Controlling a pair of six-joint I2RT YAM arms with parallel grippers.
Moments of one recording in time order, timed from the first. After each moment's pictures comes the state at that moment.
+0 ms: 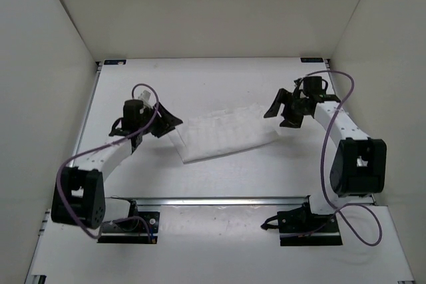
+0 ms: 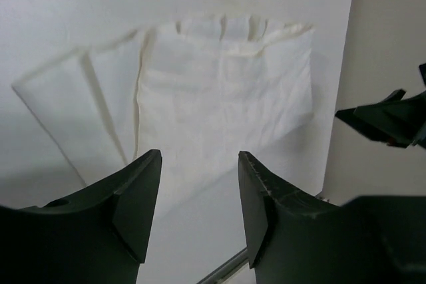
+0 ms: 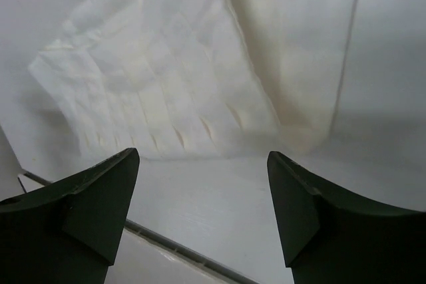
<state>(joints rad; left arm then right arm) -0.14 1.35 0.72 0.03 0.44 -0.81 0.01 1.59 1.17 -0.58 -0.46 0.40</state>
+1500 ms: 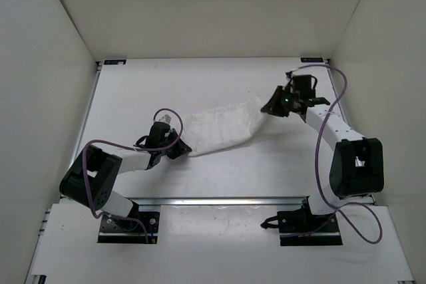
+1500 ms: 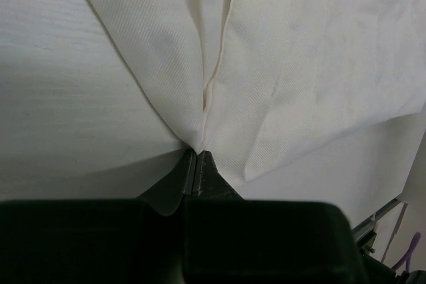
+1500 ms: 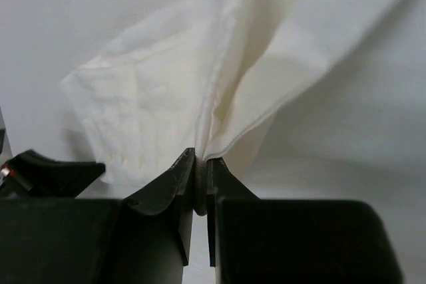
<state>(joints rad) -0.43 1.47 0.46 0.27 0.17 -0.86 0.08 1.54 1.03 -0.30 -0.40 0.51</state>
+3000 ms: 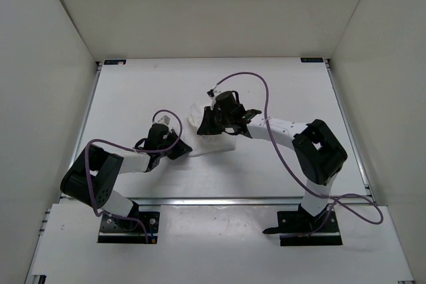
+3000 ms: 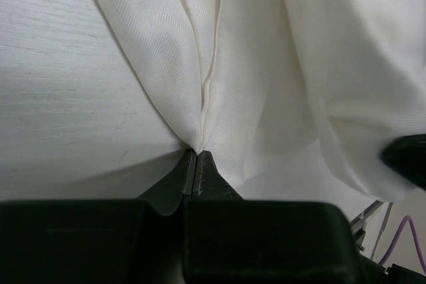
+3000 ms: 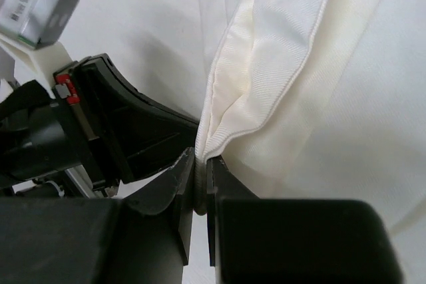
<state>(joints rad) -0.42 1.50 0.42 0.38 0.20 -0.89 0.73 1.78 1.18 -0.04 -0.29 0.58</state>
